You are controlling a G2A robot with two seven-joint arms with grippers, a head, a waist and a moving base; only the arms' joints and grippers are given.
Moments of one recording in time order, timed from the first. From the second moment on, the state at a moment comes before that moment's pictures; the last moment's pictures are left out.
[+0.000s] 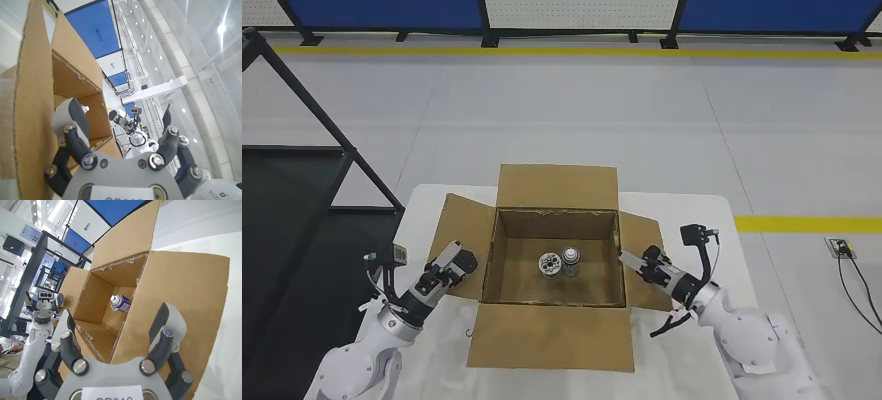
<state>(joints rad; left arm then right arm) 1.29 -1.14 -1.60 -1.69 -0.28 -0.32 -0.56 -1.09 -1.22 1.39 -1.65 -0.38 -0.18 0.60</state>
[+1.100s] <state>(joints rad) 1.31 -1.14 -1.61 -1.69 -0.30 -0.33 -0.57 -1.06 -1.21 1.35 -1.67 -0.40 -0.20 0.58</state>
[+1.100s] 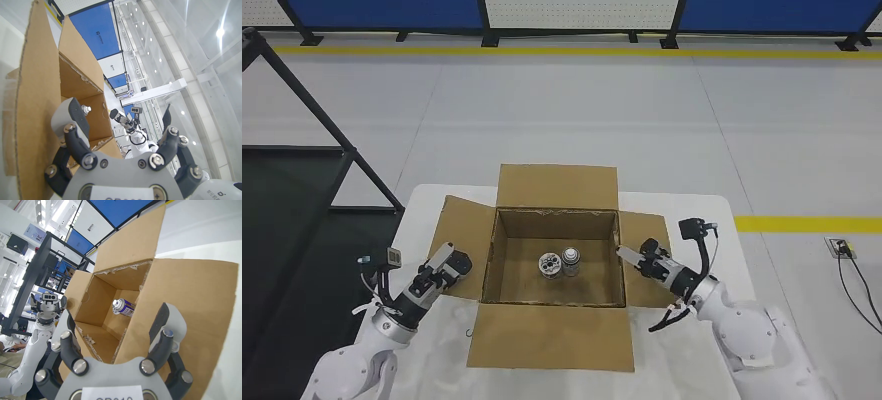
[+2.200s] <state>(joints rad) 1.30 -1.14 -1.58 -1.70 -0.33 -0.37 -0.55 -0.89 -1.25 1.05 -1.69 -0.58 -0.13 0.64</state>
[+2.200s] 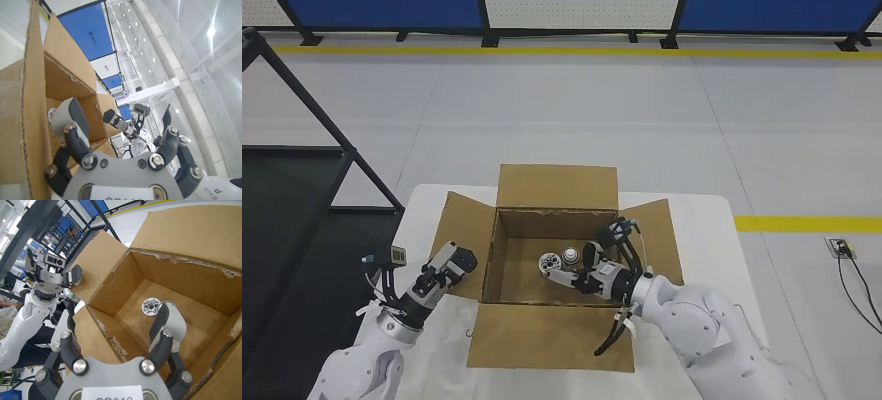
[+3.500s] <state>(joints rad) 1.30 -1.14 -1.58 -1.70 -0.33 -0.37 -0.55 -0.51 -1.40 0.72 -1.21 -0.96 0.10 0.82</state>
